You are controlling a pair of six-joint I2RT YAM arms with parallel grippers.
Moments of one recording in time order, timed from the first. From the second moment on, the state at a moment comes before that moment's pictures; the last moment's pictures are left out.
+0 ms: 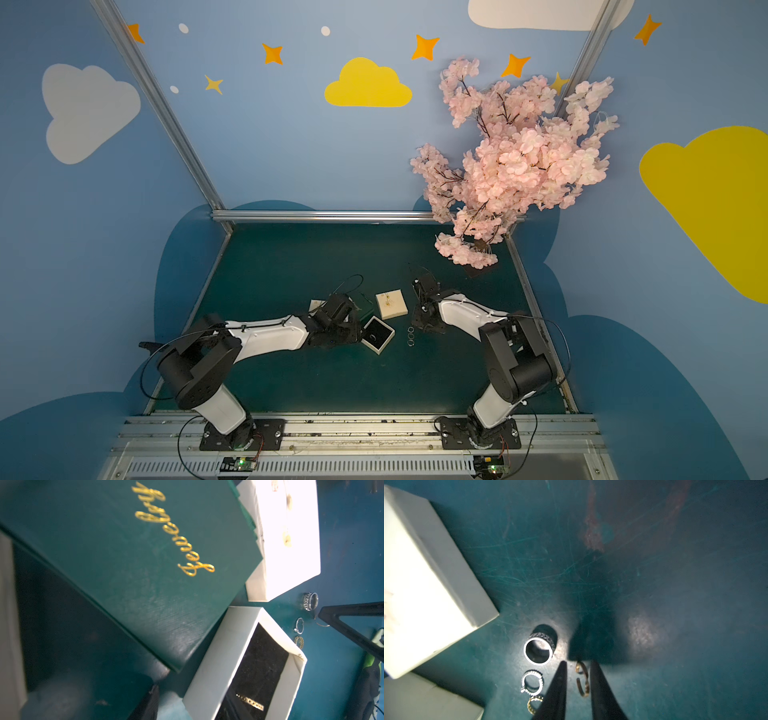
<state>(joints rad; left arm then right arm) -0.75 1.67 0.83 -0.14 0.08 -0.82 0.47 1.63 0.90 -0.57 0.06 0.66</state>
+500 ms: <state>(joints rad) -0.72 1.56 0.82 -0.18 0.05 -0.81 0.61 1.42 0.89 -0.53 -0.07 0.55</state>
